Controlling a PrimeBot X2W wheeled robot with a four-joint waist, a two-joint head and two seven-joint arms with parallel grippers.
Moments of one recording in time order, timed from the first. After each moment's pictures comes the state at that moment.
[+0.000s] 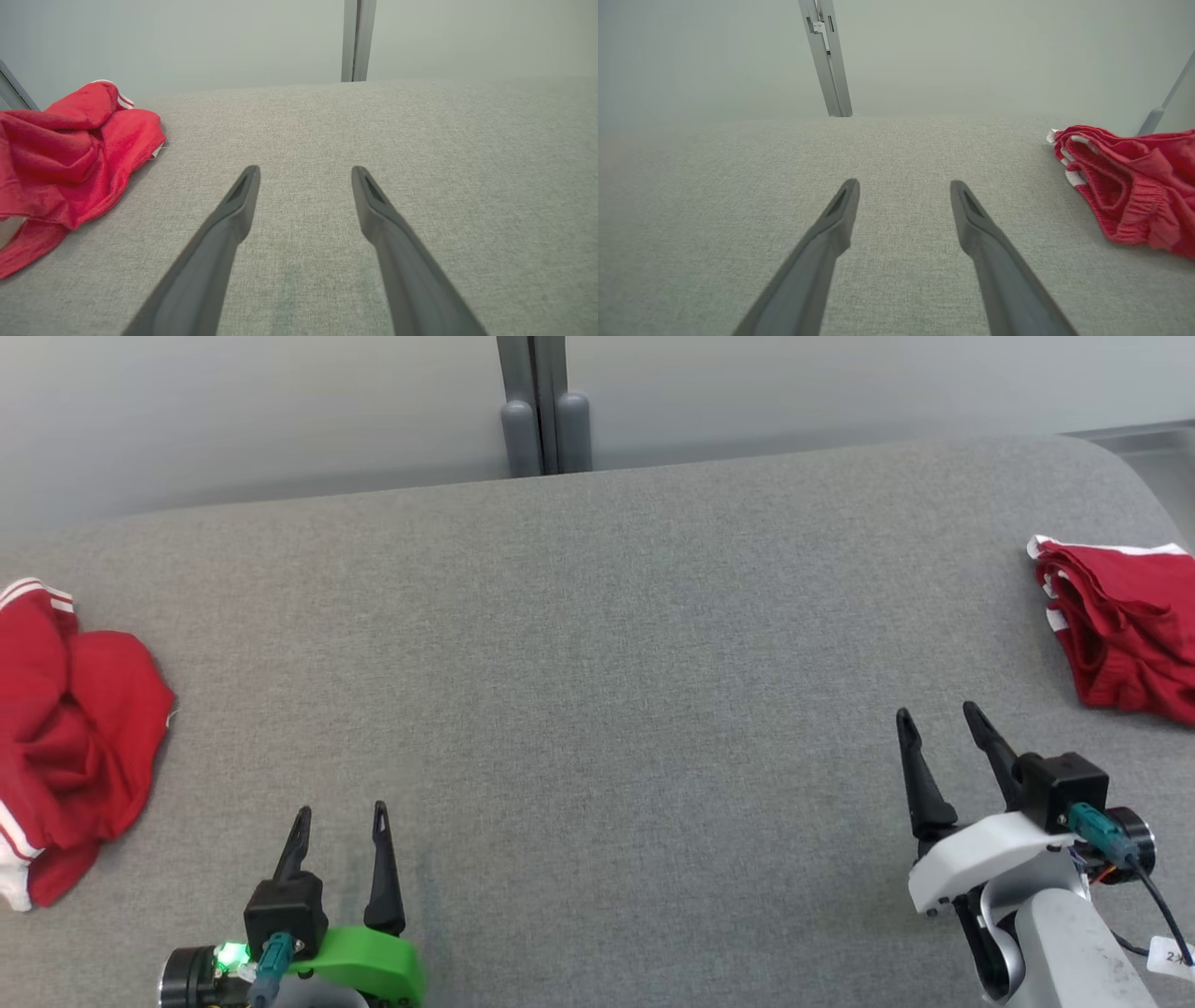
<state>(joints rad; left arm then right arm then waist) -0.07 0.05 -0.13 0.36 -0.12 0.05 -0.26 -0.25 -0.05 -0.06 0.42 0.10 0.13 -0.26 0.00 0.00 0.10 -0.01</state>
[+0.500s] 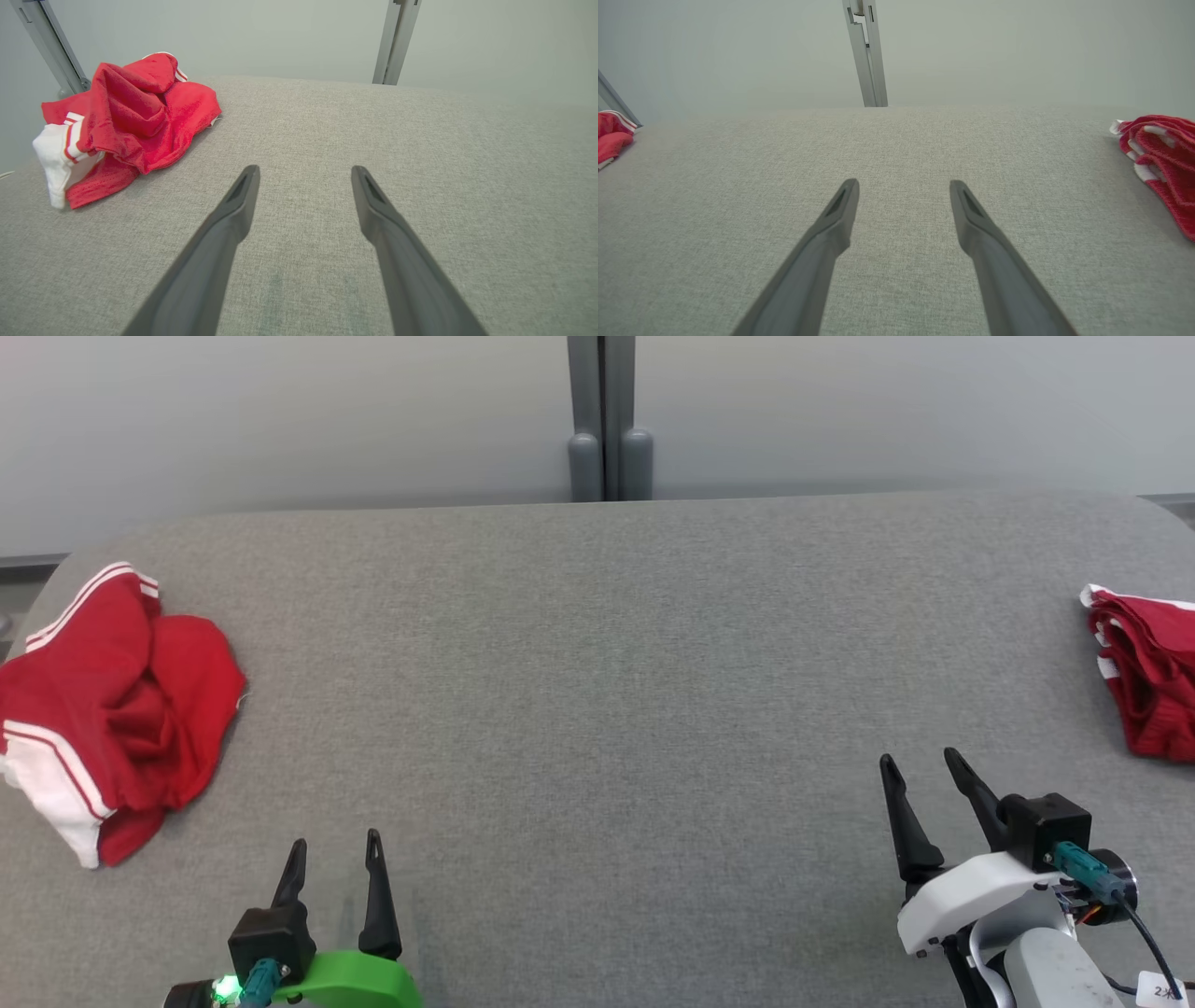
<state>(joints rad) -0.01 0.05 -0.12 0.34 -0.20 0.05 -0.26 -0.17 -0.05 -0.01 0.42 0.15 0.13 -0.26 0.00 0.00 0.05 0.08</state>
